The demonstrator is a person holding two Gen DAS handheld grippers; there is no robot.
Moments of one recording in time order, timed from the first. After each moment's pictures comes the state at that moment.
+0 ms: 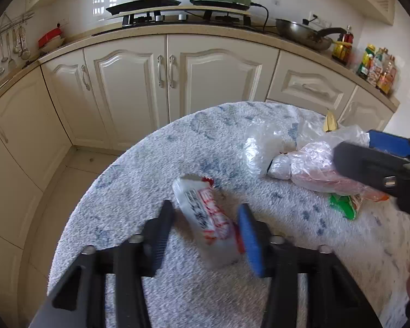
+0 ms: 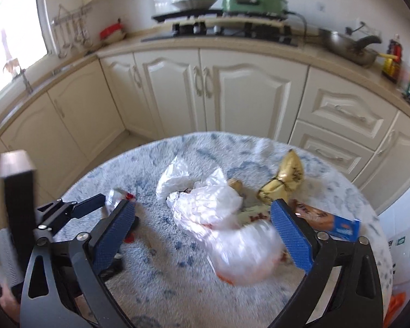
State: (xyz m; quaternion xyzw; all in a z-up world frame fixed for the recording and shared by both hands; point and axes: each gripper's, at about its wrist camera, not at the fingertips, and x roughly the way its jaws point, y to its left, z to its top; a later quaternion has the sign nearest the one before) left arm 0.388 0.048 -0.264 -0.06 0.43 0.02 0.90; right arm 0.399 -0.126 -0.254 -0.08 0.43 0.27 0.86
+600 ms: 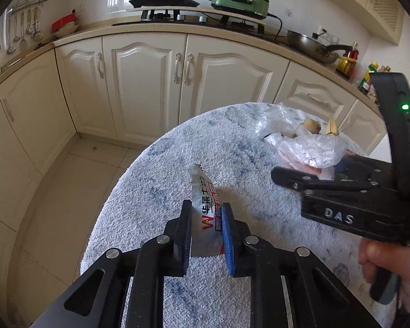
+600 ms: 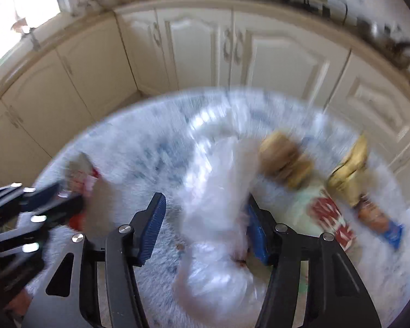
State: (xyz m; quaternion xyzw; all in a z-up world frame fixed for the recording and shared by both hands) left arm 0.358 0.094 -0.264 -0.10 0.42 0.02 0.90; right arm 0.398 -0.077 -0.307 -0.11 0.46 0.29 0.83
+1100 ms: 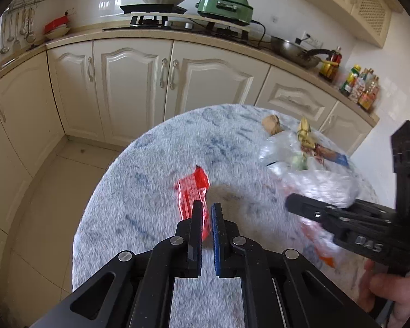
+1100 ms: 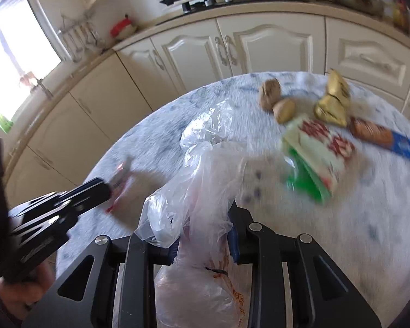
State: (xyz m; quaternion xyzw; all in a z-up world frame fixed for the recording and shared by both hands) left arm 0.285 0.086 -0.258 -0.11 0.40 -0.01 0.91; right arm 0.334 -0.141 -0.287 0.03 0.47 0.32 0.82
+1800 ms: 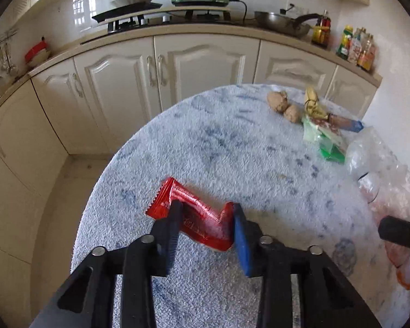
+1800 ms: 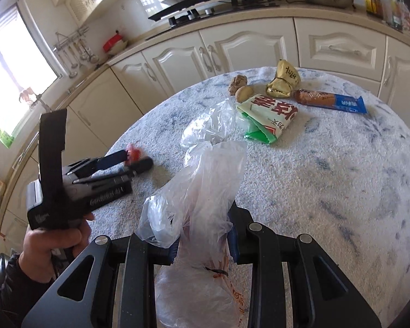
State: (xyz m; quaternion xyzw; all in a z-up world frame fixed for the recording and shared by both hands) left arm 0.313 0.066 -0.270 -0.02 0.43 -0.02 0.90; right arm 0.286 -0.192 -0.267 0.06 0.46 0.29 0.84
